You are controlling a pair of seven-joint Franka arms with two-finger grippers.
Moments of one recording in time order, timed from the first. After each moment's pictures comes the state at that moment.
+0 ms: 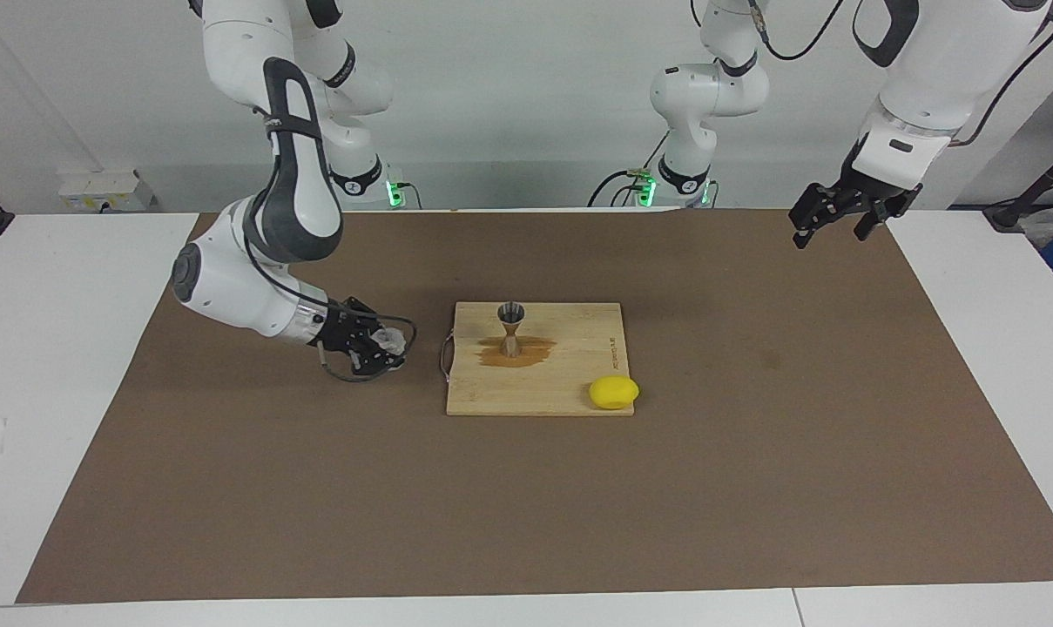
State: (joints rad) left arm -0.04 0.01 -0.04 -1.55 0.01 1.56 -0.15; right arm -0.04 0.30 0.03 -1.88 0.65 1.92 0.94
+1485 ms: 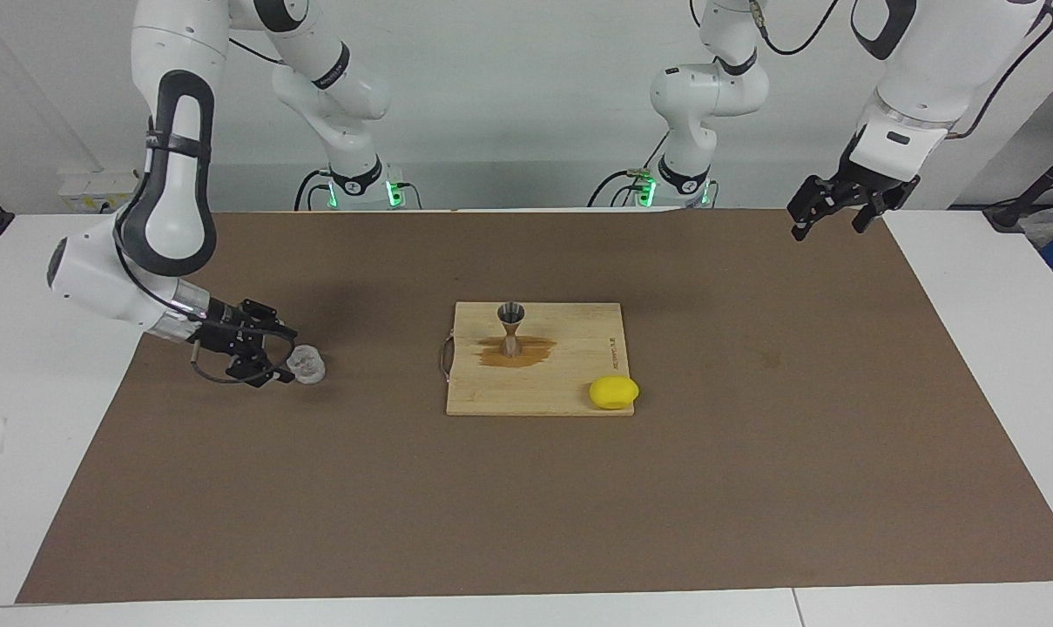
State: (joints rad) left arm -0.03 -0.03 -0.05 -1.59 0.01 1.55 -0.15; right arm -0.28 0.26 0.03 -1.93 0.61 1.93 0.76
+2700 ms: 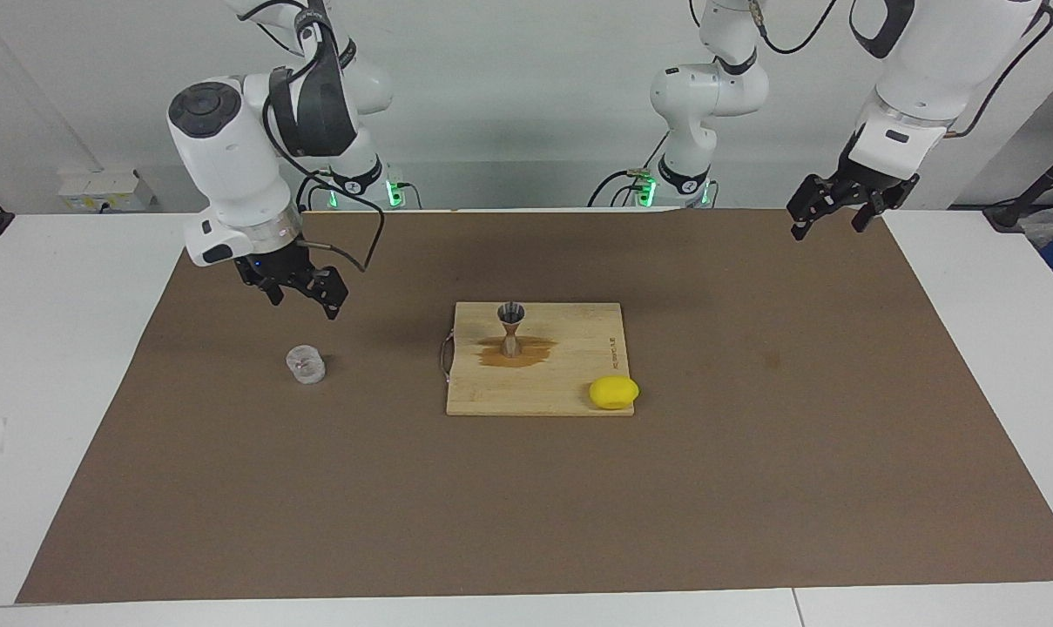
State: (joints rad) left arm -0.03 -0.03 -0.05 -1.59 0.01 1.56 -0.15; right arm 0.05 0.03 0.04 -1.79 -0.04 1.85 0.37
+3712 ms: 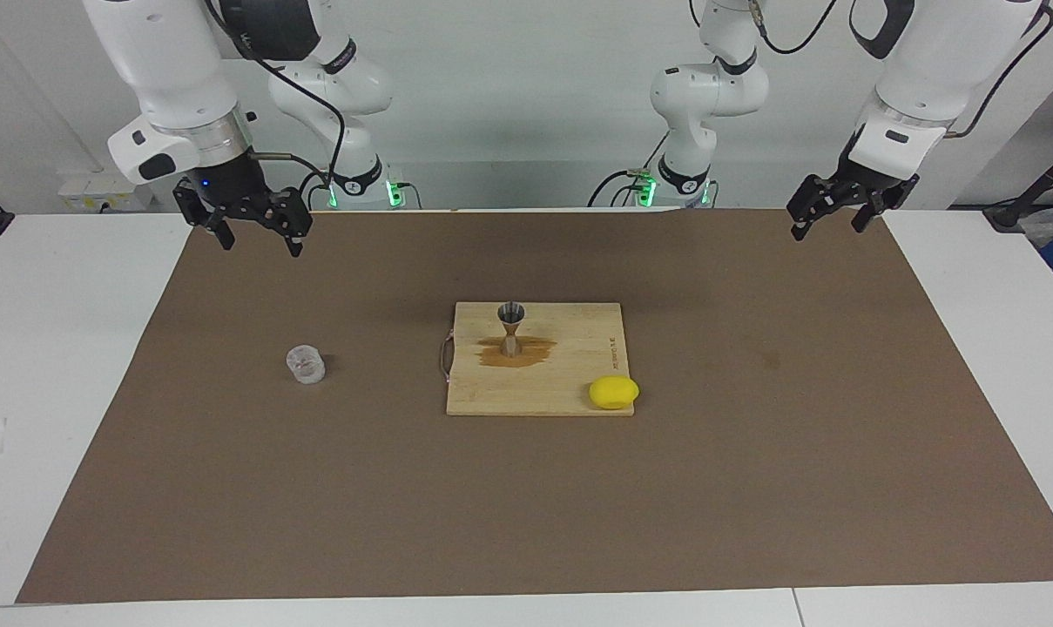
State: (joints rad) left arm -0.03 -0.03 -0.05 -1.59 0.01 1.56 -0.15; right arm 0.05 -0.01 0.04 -1.59 -0.04 1.57 0.17
